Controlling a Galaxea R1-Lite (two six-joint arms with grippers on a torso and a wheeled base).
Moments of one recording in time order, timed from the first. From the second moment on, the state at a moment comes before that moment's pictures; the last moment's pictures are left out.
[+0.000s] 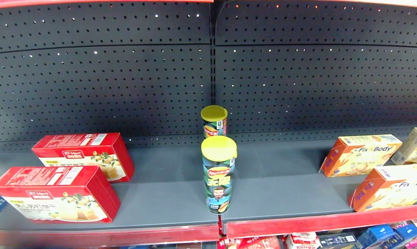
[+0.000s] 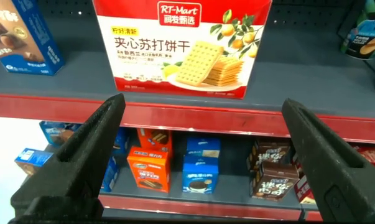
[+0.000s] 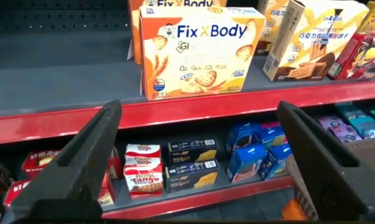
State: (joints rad) left arm 0.00 0.00 -0.02 0.02 0.12 -0.05; right arm 0.00 0.00 0.00 -0.07 -0.18 -0.06
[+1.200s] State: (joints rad) left arm 0.00 0.00 -0.02 0.02 0.11 -0.05; right arm 0.00 0.00 -0.02 0.00 0.11 0.00
